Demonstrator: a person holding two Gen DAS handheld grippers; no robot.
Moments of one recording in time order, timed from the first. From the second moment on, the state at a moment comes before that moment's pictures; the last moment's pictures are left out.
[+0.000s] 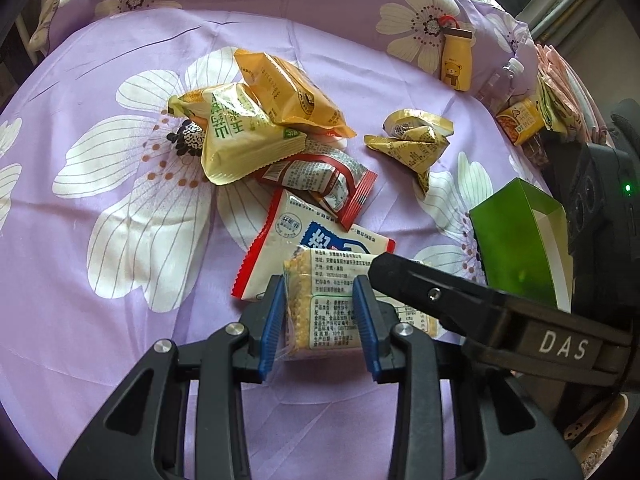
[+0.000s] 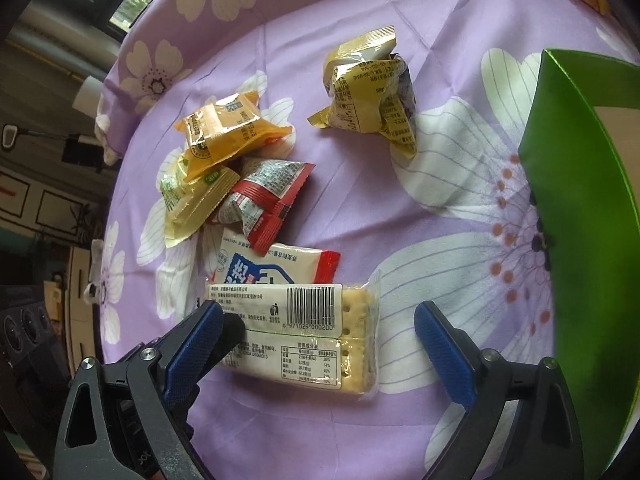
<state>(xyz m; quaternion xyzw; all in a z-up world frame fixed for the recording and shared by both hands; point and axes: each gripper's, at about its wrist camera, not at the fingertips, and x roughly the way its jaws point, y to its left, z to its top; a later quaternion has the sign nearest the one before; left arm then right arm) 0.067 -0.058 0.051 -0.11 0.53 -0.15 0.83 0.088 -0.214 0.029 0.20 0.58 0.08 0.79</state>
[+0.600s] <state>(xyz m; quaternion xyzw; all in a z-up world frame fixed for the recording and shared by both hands) 0.055 -0.072 0.076 -0.09 0.50 -0.15 0.85 0.069 -0.220 0.050 0.24 0.55 0.12 0.79</state>
